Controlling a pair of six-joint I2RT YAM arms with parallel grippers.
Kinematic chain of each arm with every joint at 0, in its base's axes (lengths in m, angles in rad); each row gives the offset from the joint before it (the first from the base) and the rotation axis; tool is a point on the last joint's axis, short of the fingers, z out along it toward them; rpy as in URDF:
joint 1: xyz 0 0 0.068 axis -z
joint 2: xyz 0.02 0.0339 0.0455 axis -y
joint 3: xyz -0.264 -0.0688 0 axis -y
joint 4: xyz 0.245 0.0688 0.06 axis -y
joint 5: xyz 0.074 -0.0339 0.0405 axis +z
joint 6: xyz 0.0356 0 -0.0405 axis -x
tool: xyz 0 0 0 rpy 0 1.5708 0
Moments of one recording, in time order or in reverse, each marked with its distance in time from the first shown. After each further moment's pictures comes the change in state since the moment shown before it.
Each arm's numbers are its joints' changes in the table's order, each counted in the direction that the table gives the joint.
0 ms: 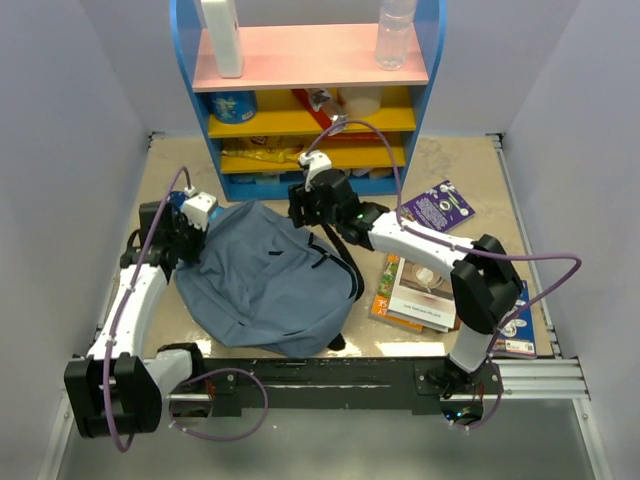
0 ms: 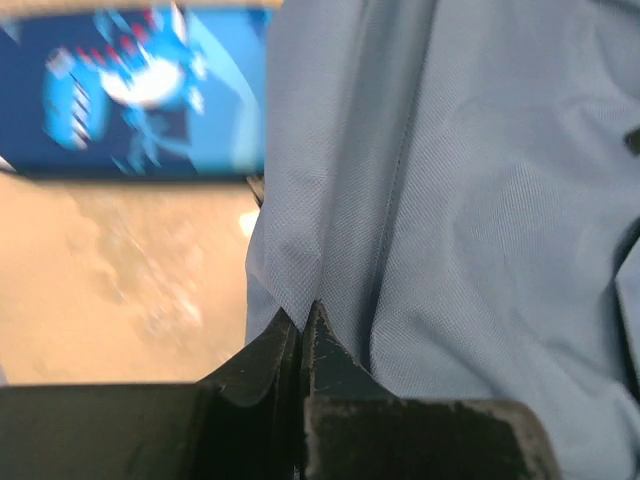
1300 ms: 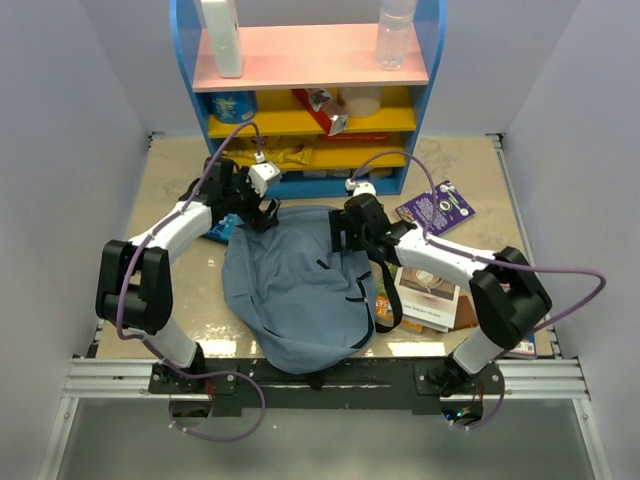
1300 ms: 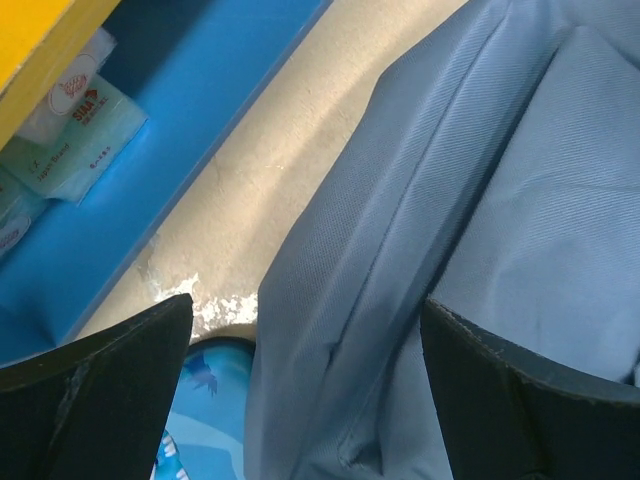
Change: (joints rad) left arm 0.282 -0.549 0.321 0.217 -0.215 -0.038; right arm 0.077 0.166 -0.321 -0.139 -0.155 -0.105
